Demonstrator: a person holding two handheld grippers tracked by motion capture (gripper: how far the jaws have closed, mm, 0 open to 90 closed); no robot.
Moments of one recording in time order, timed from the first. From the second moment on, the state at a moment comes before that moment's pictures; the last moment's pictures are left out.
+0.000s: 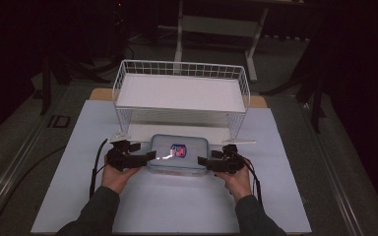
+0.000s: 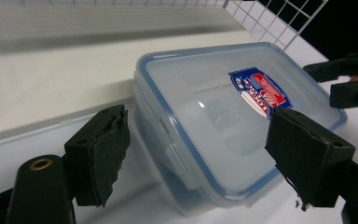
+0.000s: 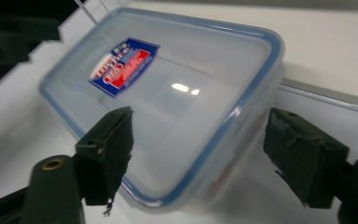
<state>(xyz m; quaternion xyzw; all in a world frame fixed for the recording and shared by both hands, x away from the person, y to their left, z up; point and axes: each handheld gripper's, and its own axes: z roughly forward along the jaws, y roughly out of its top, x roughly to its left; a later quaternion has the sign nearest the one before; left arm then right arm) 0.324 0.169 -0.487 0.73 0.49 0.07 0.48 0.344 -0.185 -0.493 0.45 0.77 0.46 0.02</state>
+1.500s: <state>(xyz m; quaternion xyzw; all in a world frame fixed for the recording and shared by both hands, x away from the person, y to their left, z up) 0.338 0.172 -0.512 0.69 0.54 -0.11 0.48 0.354 -0.192 -0.505 0.50 0.73 0.46 -0.10</state>
